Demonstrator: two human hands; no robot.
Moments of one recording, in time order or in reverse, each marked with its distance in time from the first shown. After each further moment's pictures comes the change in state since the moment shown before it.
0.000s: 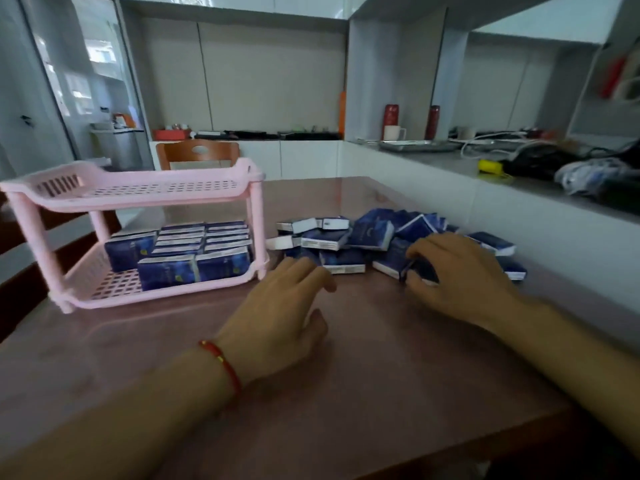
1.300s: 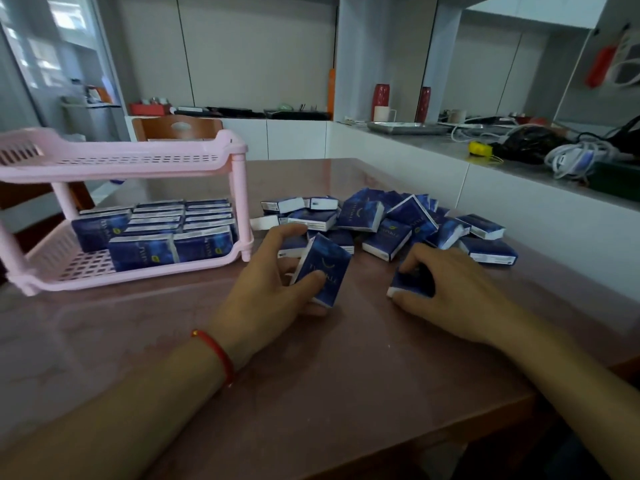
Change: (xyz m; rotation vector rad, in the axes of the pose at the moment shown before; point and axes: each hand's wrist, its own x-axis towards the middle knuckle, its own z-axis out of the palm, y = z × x) left_hand 0.008 0.010 0.020 -1.063 0.131 -0.559; right_hand -0.033 -0.020 -0.008 0.326 -0.243 0.176
